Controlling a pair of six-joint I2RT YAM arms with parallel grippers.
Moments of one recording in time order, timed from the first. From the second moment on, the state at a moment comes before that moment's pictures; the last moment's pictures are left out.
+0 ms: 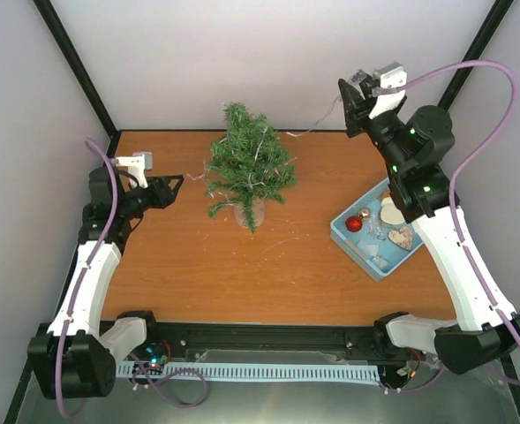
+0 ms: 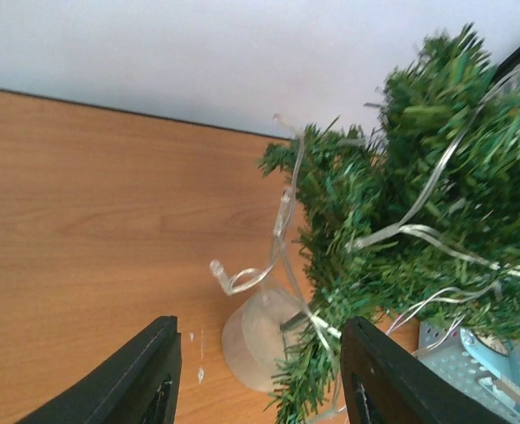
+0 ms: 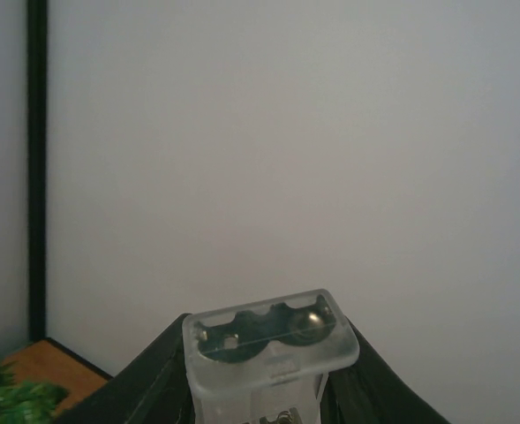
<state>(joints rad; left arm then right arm) 0.07 1.02 0.87 -0.24 0.61 -0.29 0.34 1.24 1.48 -0.01 -0.12 -0.14</state>
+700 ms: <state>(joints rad) 0.05 0.93 0.75 -0.24 0.59 -0.25 0.38 0.99 1.30 -0.16 -0.58 -0.04</state>
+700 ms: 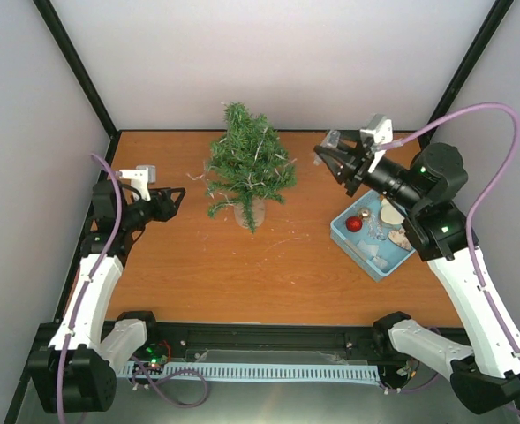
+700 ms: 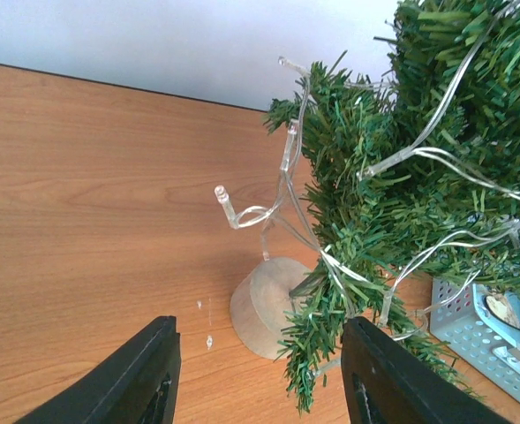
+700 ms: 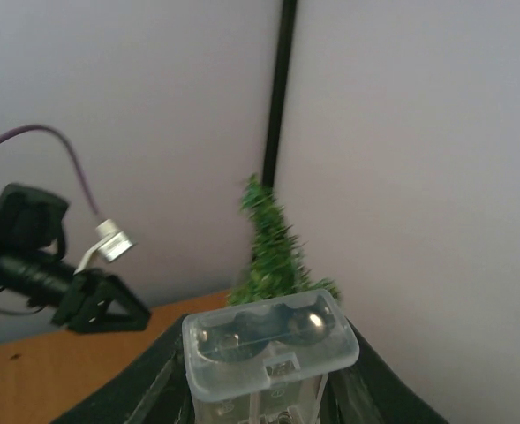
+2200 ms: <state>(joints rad) 0.05 0.82 0.76 -0.29 0.65 -0.32 1.02 1.68 1.26 -0.07 0.10 -0.65</state>
